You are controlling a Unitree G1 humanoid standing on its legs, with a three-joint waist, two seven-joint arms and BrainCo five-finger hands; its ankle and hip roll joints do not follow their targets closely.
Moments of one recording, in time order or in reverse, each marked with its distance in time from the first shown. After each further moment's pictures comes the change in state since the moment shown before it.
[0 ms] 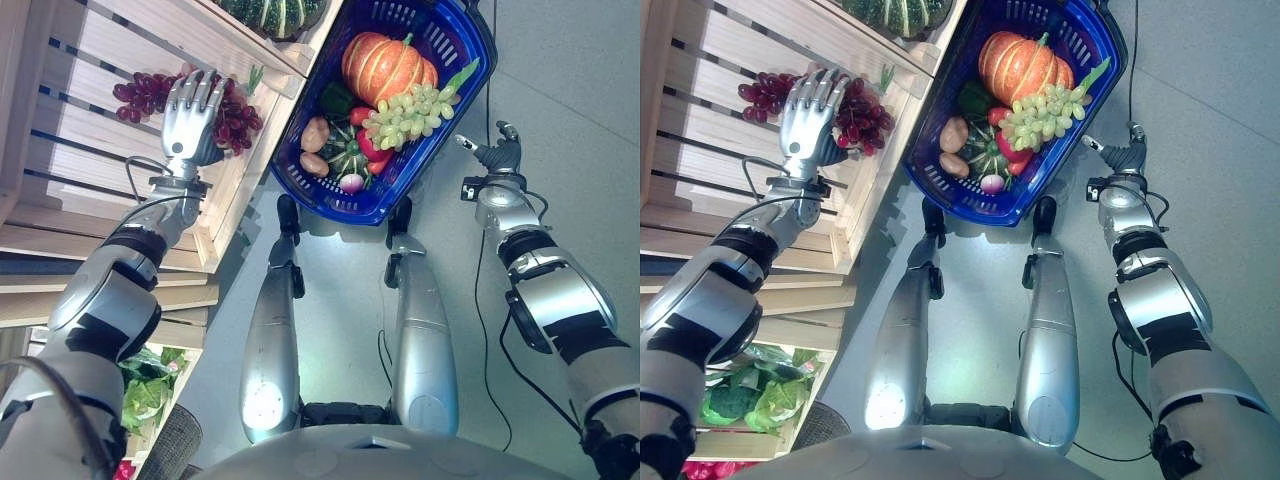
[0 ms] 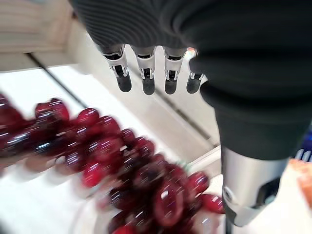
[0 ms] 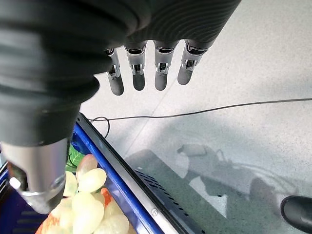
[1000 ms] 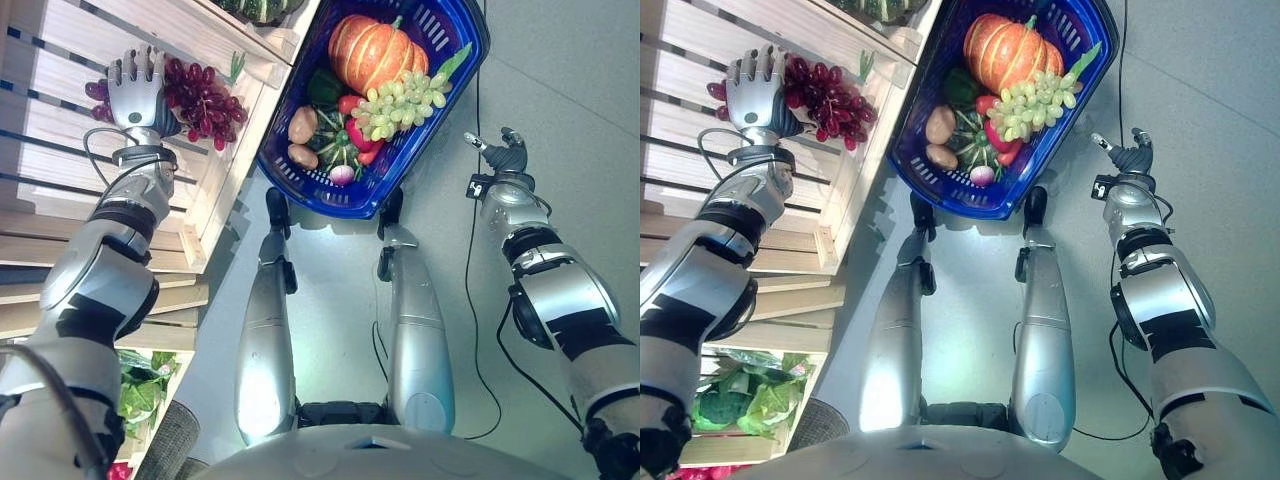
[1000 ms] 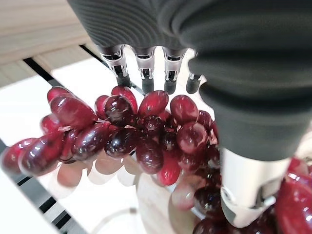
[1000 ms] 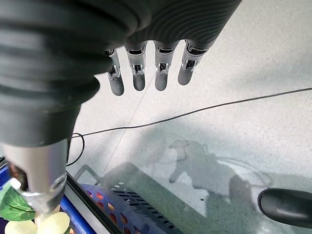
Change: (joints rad) left arm -0.164 0.009 -0.003 0.089 -0.071 0.278 -0.193; right arm -0.023 -0.006 -0.026 0.037 0.120 0.036 0.067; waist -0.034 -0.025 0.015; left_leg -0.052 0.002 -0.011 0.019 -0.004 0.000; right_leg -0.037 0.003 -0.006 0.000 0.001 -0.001
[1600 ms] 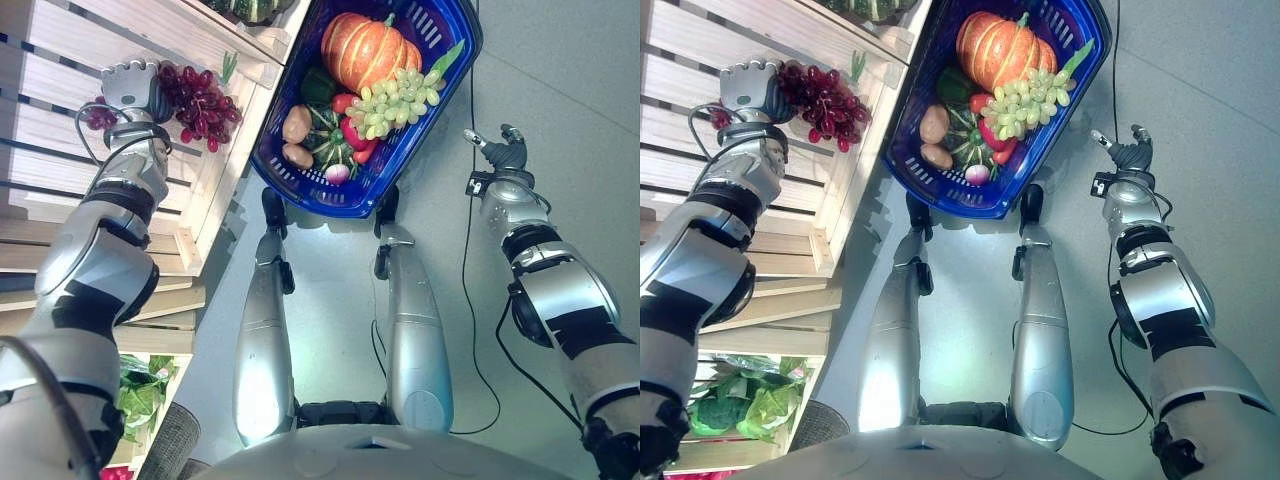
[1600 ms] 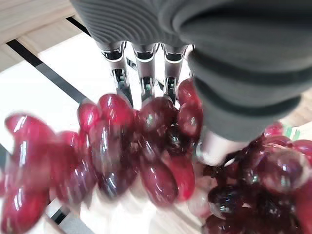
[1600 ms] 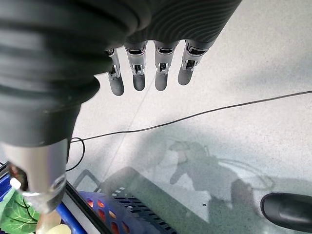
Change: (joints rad) left arm -0.084 0.003 -0.027 0.021 -0.019 0.074 -0.214; right arm -0.013 0.001 0.001 0.000 0.000 -0.001 0.000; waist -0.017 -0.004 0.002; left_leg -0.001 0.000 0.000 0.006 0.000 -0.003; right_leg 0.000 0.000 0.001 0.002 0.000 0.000
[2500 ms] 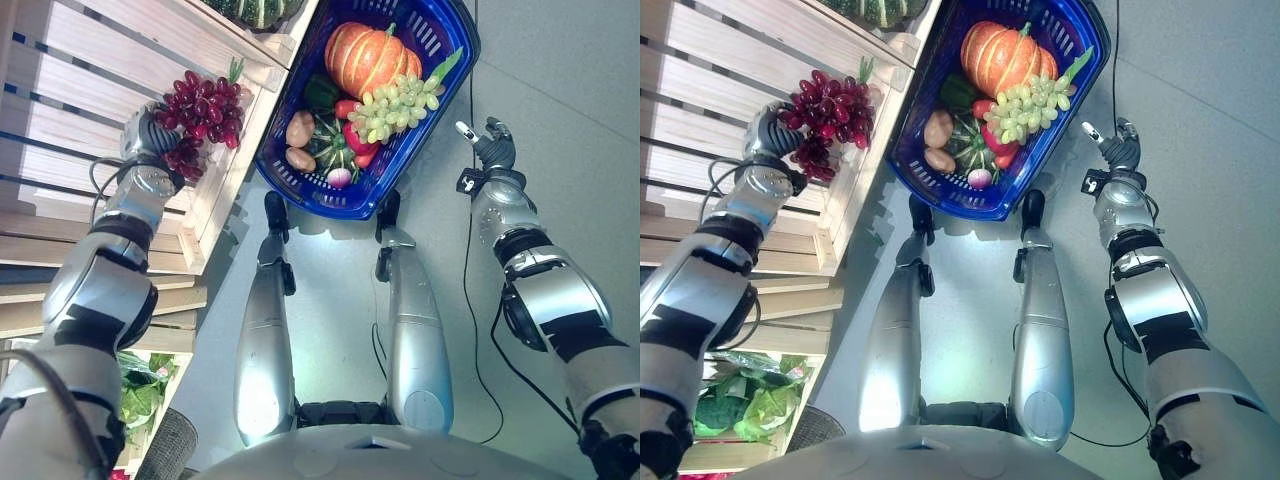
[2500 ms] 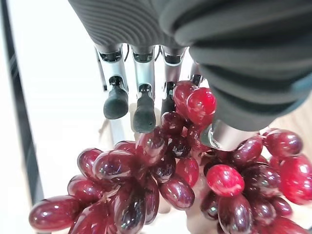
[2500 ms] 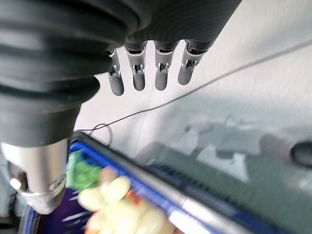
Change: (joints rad) left arm 0.224 -0.005 0.198 -0.077 -0.591 -0.285 -0.056; right arm 0.056 0.033 -0.032 -0.097 0.143 -0.101 0.110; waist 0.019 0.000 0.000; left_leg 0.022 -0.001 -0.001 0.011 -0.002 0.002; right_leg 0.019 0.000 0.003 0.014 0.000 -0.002
